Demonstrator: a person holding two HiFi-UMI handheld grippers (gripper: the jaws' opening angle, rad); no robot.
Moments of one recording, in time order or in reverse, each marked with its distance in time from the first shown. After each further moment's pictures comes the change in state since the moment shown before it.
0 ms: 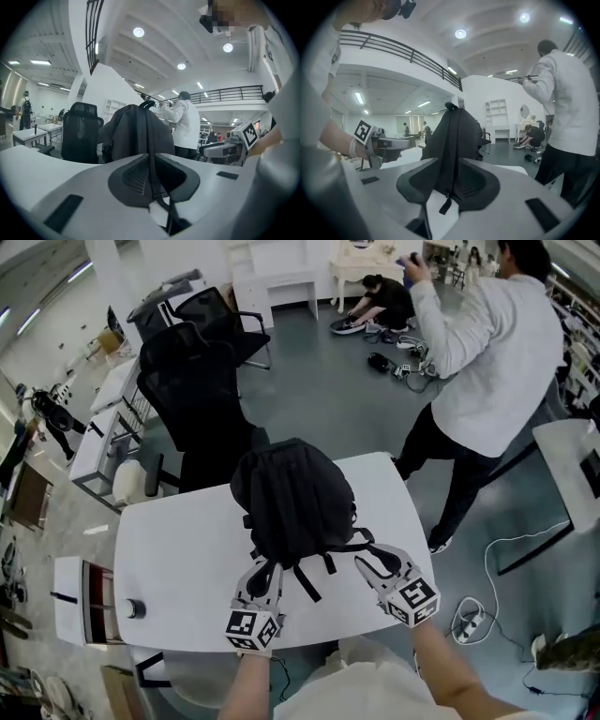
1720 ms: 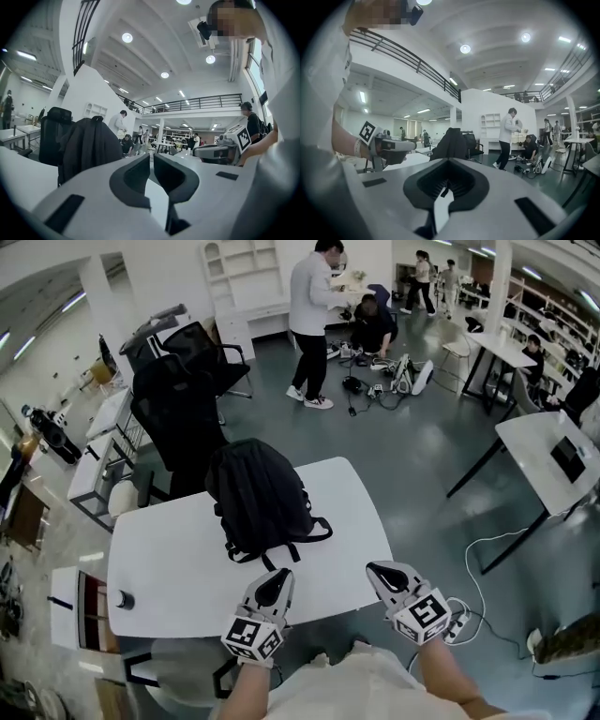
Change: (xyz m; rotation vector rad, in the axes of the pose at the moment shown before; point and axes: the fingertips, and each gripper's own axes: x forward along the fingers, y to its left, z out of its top) left arm -0.059 -0.188 0.033 0.047 -0.072 -0.218; right arm -0.197 0.024 0.026 -0.074 -0.113 -0.072
